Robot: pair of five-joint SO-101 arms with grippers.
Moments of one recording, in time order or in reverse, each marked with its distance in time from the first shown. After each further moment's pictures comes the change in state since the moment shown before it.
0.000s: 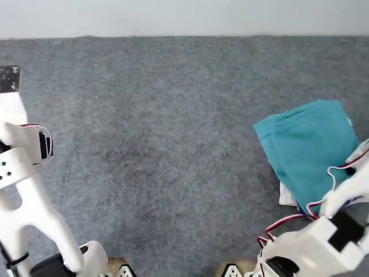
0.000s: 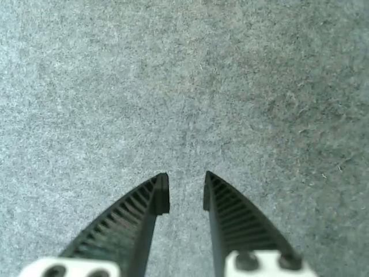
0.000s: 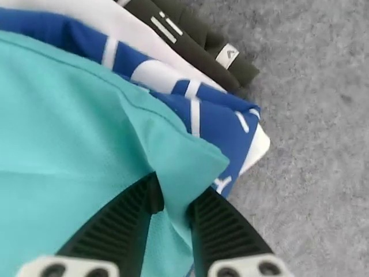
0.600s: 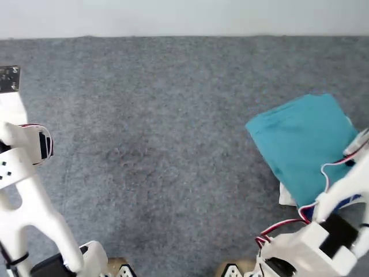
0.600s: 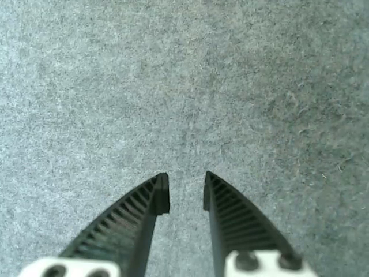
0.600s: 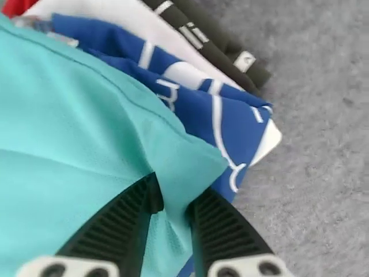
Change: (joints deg) left arm 0.0 0.0 0.0 0.0 0.0; right arm -2.0 -5.6 -3.6 6.3 -2.1
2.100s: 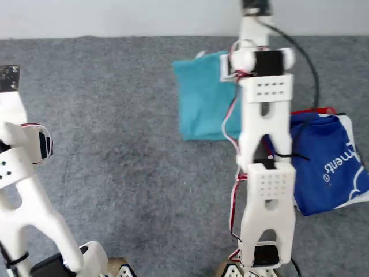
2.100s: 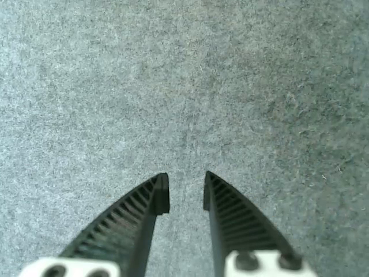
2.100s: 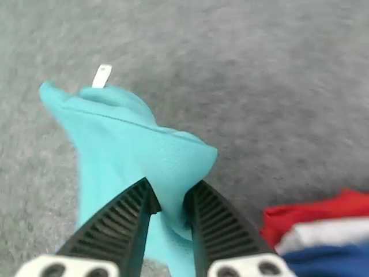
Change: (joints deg) left arm 0.0 0.0 -0.3 0.0 0.0; right arm -48.1 39.3 -73.1 13.0 -3.7
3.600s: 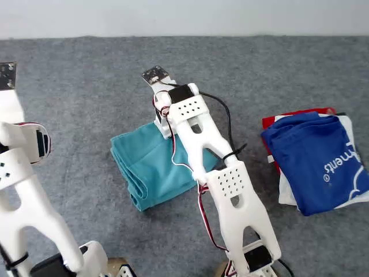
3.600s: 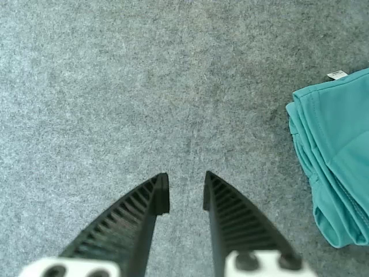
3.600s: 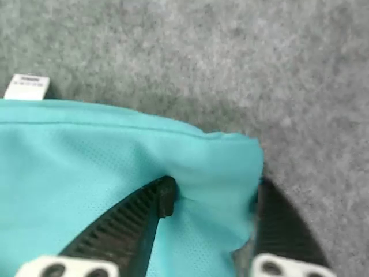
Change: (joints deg) left arm -0.3 0.0 -1.9 0.0 0.0; right arm -21.9 22.7 16.8 -13.6 13.0
